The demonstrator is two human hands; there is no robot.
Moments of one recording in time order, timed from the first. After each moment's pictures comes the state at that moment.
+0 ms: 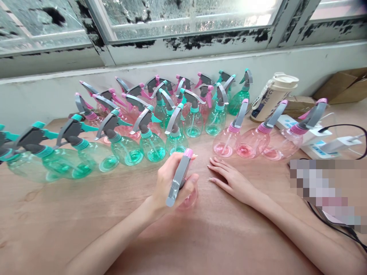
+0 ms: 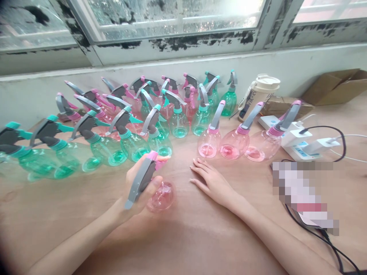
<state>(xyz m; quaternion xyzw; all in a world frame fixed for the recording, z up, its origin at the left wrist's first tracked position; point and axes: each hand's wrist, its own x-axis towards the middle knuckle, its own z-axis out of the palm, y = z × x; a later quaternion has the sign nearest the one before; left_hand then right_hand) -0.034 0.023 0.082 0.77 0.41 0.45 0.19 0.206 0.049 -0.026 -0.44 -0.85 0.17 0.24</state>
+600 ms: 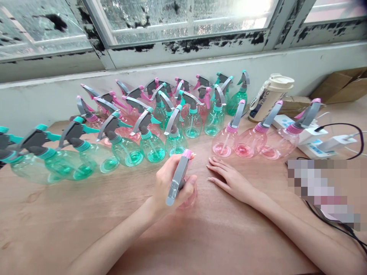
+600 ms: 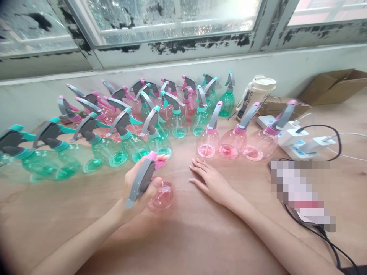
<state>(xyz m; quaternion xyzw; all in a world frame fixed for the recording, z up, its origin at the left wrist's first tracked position) -0.035 0.018 0.078 0.78 0.40 0.46 0.16 0.205 0.049 -0.025 -0.43 -0.85 0.16 0.24</state>
